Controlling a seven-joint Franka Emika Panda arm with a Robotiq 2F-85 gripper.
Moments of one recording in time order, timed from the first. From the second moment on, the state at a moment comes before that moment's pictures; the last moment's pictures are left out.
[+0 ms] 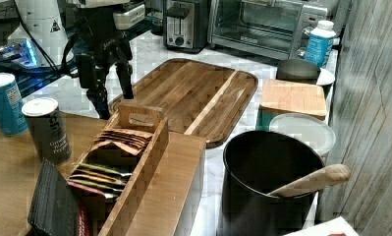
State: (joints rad) arm -0.15 0.11 -0.37 -2.38 0.12 1.02 -1.57
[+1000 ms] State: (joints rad) arm -0.05 -0.08 -0.36 -2.59 -0.03 1.09 -0.98
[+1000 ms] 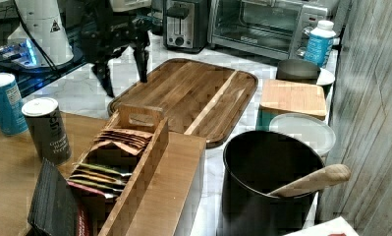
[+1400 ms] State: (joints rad) arm 0.06 -0.20 -0.23 -2.72 -0.03 1.11 -0.94
